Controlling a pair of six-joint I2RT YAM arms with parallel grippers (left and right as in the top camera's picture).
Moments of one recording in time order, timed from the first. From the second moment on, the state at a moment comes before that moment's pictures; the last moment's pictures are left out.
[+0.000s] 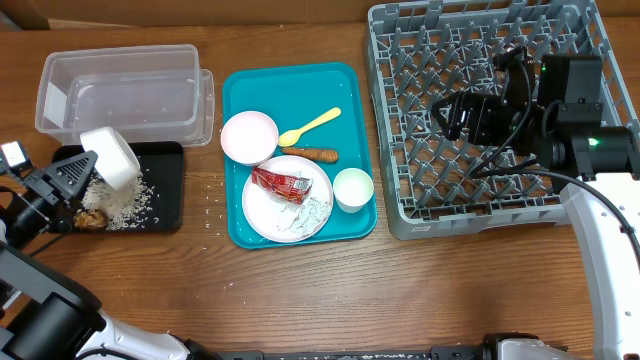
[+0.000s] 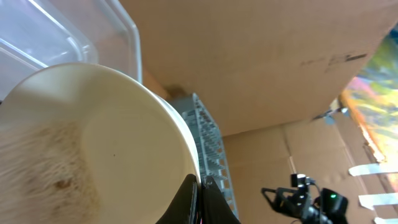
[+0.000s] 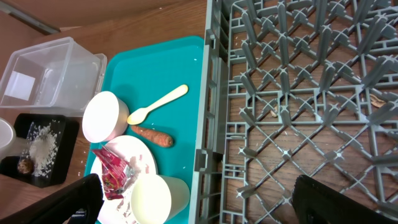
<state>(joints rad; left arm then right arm) 0.92 1.90 1.33 -1.10 1.50 0.42 0.00 1.40 1.38 -0.83 -0.45 0.15</state>
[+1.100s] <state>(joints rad) 0.90 1.90 1.34 -1.05 1.55 0.10 0.00 1.40 1.38 -0.84 -0.45 0.15</state>
